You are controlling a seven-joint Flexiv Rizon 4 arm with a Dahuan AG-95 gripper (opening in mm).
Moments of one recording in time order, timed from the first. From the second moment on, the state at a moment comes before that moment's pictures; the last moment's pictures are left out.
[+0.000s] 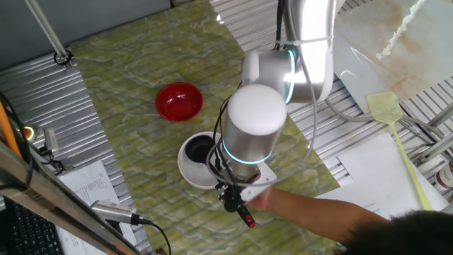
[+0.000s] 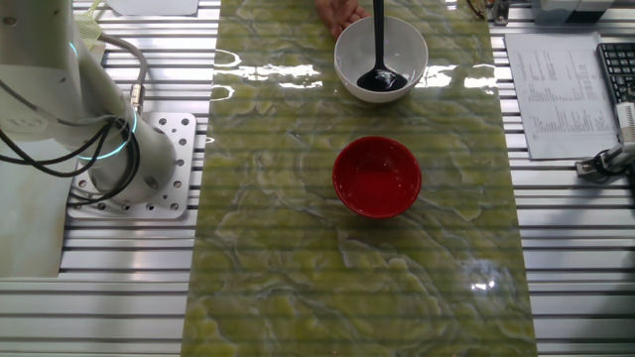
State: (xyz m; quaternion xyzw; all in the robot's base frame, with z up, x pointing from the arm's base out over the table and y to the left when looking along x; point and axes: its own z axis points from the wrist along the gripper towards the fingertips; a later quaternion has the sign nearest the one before) arm 0.472 0.346 0.121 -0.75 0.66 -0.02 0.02
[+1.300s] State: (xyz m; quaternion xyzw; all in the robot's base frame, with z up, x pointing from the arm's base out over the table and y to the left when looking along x) arm 0.467 0.345 0.106 -0.75 0.66 -0.02 0.01
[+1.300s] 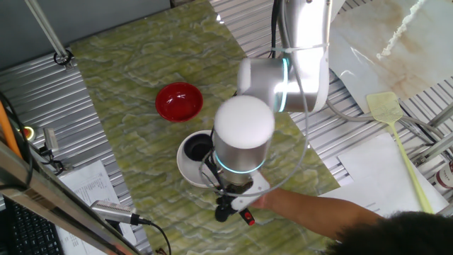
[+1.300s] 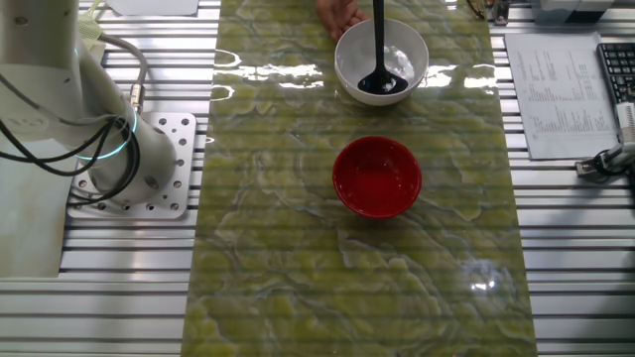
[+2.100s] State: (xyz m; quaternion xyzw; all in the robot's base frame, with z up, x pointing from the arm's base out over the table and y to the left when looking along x) arm 0.470 0.345 0.096 -0.74 0.67 -0.02 0.01
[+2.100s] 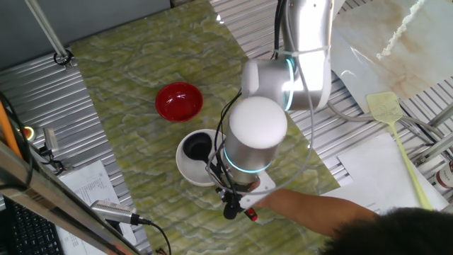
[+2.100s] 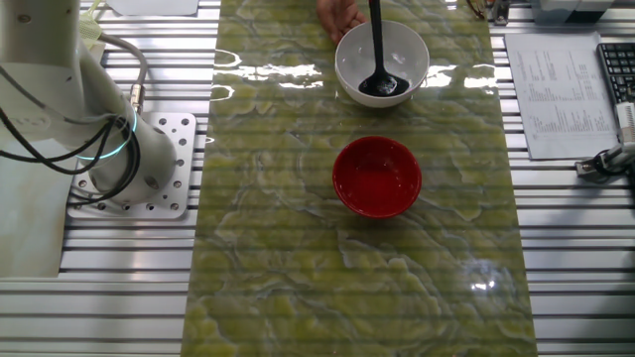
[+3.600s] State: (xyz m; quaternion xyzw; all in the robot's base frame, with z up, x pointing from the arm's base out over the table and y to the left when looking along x) arm 0.466 0.343 0.125 -0.74 0.68 0.00 0.03
